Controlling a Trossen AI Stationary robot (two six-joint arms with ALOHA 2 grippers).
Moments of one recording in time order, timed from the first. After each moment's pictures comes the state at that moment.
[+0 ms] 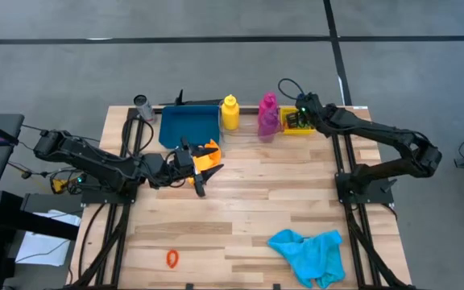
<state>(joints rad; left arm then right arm) -0.23 1.20 0.73 0.56 -0.59 0.07 -0.67 1.26 0.84 -0.49 0.56 0.45</state>
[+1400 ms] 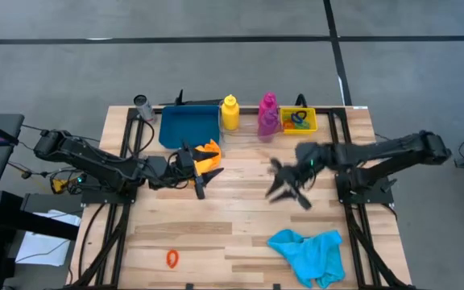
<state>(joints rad) -0.25 1.20 0.73 0.46 -0.59 -0.06 0.09 1.15 0.84 -0.15 -0.45 -0.01</state>
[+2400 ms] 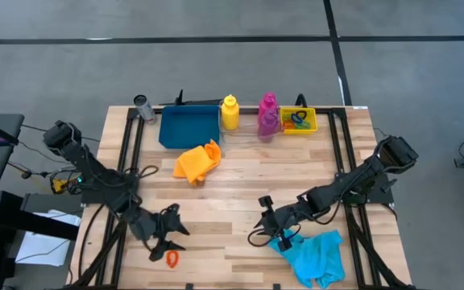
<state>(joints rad) -0.76 1.21 0.66 -0.06 -0.30 -0.64 0.48 1.58 0.83 0.07 0.12 0.01</state>
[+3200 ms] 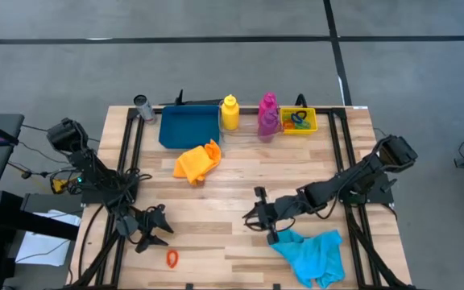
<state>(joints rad) -0.97 1.21 0.12 0.48 -0.40 -0.80 0.42 1.58 0.83 0.29 0.19 0.02</state>
